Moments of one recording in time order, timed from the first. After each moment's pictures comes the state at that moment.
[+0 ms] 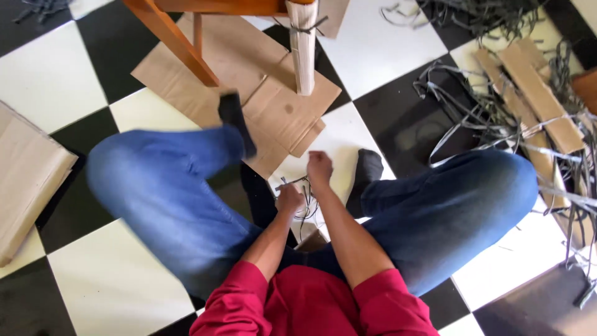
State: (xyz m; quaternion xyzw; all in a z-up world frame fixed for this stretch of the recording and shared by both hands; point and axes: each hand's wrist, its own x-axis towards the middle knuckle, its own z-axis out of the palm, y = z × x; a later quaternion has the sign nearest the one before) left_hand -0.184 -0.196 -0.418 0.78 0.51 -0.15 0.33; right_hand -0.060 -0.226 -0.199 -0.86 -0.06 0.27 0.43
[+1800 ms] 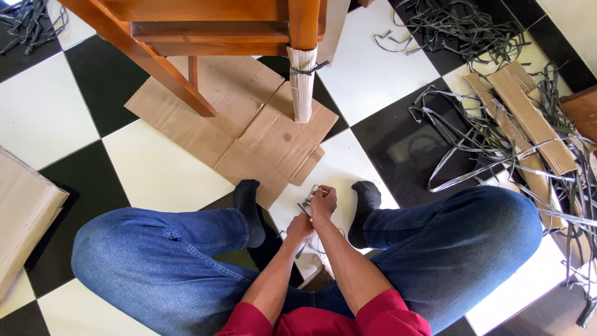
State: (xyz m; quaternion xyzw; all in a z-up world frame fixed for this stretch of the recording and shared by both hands) left_hand -0.161 -0.206 -0.194 0.72 0.44 -0.26 0.46; right_hand -0.073 -0.219 -0.188 -0.81 0.16 0.23 0.51
